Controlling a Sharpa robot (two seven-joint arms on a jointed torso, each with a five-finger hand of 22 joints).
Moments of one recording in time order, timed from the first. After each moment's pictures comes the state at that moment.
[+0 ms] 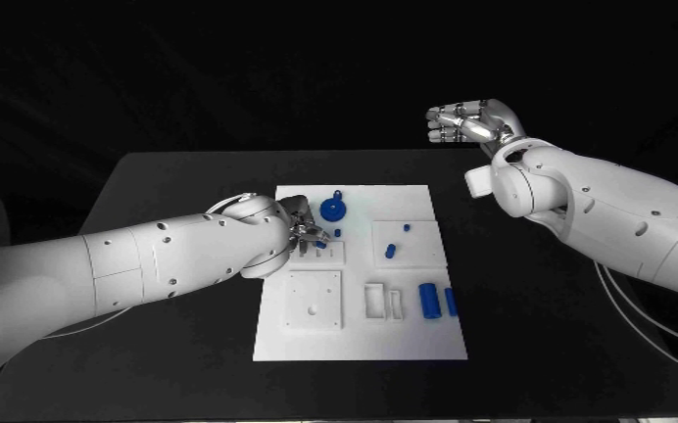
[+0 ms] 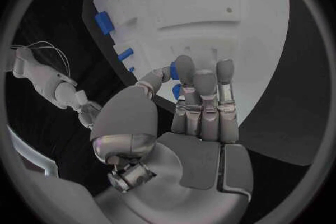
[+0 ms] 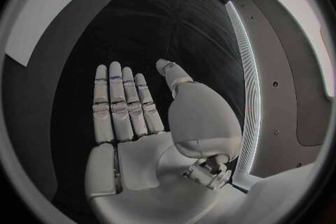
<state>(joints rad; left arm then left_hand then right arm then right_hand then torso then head) 1.30 -0.55 -0.24 1.33 -1.08 -0.23 -0.56 1.00 -0.05 0.46 -0.10 0.55 1.25 0.06 0.07 0.92 1.48 -0.05 0.68 0.35 1.34 -0.12 1.12 0.57 0.01 1.17 -0.16 0.59 1.21 1.13 -0.73 0.22 1.19 -0.53 -0.40 0.19 1.18 -0.05 0.15 -0.11 0.55 1.01 0.15 0.07 0.06 1.14 0.12 0.07 0.06 1.20 0.11 0.07 0.06 0.06 1.03 0.10 0.09 0.07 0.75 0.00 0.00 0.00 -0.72</state>
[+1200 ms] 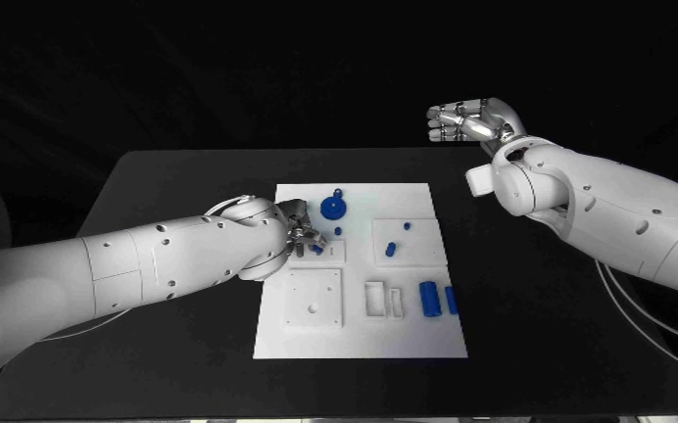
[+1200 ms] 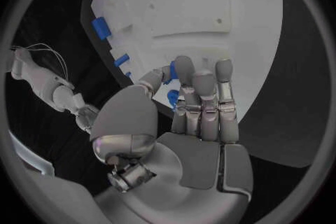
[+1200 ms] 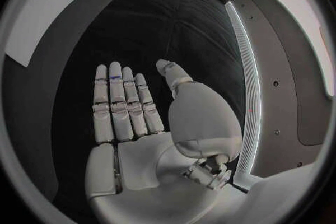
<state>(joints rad) 1.28 -0.56 -0.24 1.33 -1.08 -0.20 -0.57 1.00 -0.05 0.45 -0.10 0.54 1.26 0.06 0.08 0.86 1.49 -0.06 0.68 0.35 1.35 -0.13 1.12 0.58 0.01 1.21 -0.16 0.47 1.31 1.13 -0.73 0.22 1.18 -0.53 -0.39 0.19 1.18 -0.05 0.15 -0.10 0.57 1.01 0.14 0.07 0.06 1.14 0.12 0.07 0.06 1.20 0.11 0.07 0.06 0.06 1.03 0.10 0.09 0.07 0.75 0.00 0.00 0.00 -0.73</state>
